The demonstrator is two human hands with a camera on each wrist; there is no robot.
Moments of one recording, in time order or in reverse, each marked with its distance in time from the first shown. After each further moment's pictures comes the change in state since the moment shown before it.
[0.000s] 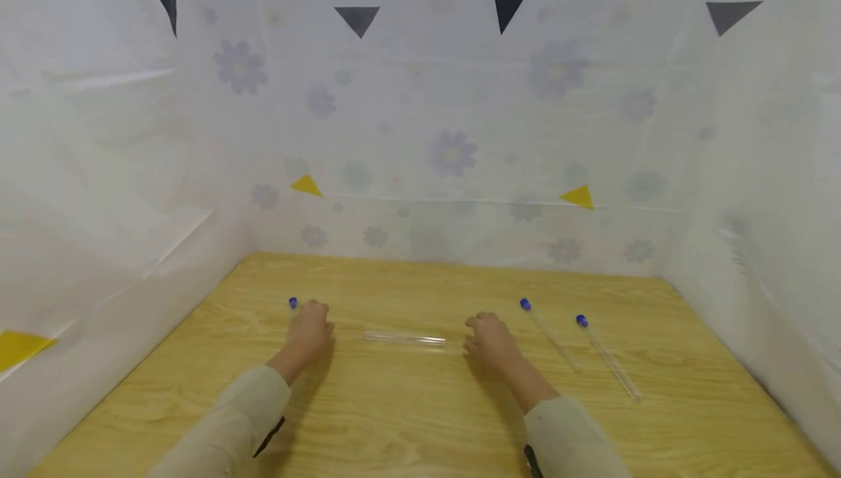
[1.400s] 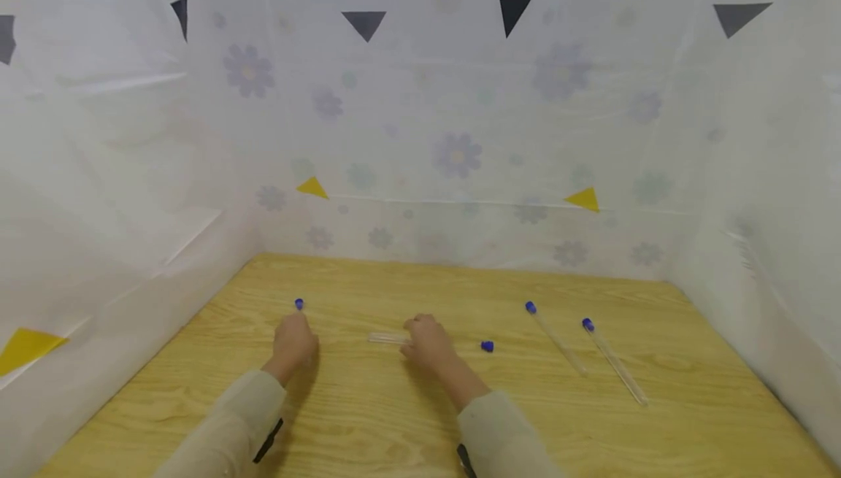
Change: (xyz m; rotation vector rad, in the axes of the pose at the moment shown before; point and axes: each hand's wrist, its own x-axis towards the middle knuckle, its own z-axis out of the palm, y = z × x) left_hand -0.015 -0.021 -0.007 -0.254 -0.047 -0.328; right_hand 0.041 -0.085 0.038 0.158 -0.066 -0.032
